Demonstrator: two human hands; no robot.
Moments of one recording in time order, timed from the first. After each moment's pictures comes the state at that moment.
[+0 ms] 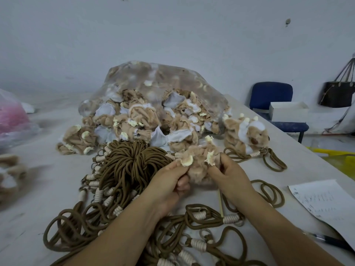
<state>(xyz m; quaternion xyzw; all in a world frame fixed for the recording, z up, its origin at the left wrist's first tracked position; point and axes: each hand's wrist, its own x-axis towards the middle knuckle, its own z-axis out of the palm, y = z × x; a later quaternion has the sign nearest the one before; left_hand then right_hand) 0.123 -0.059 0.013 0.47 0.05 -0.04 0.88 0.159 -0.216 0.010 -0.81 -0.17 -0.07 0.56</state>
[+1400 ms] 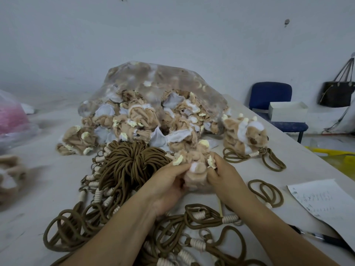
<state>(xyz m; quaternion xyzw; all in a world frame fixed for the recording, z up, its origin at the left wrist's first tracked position) 0.120 -0.056 0.022 0.49 0.06 -0.10 0.86 0.158 -0.208 0.015 -0.87 -0.22 -0.09 0.44</state>
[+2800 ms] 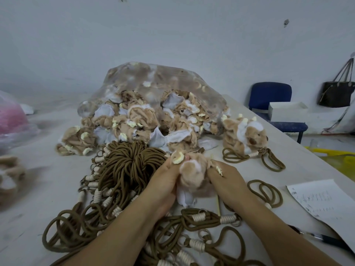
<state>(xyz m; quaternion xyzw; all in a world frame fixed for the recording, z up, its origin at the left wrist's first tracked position) 0.123 -0.058 0.012 0.49 -0.02 -0.01 0.87 0.151 -0.215 0.015 -0.87 -0.16 -0.05 0.46</state>
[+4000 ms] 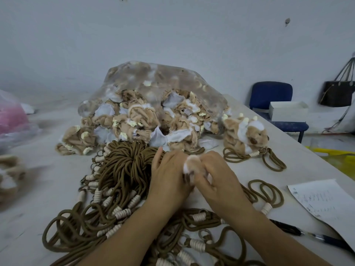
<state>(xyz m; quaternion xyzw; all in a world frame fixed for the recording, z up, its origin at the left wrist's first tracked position) 0.122 -0.056 0.003 0.91 -0.10 0.34 0.22 0.127 -0.194 0.027 -0.79 -0.38 -0.26 0.40</state>
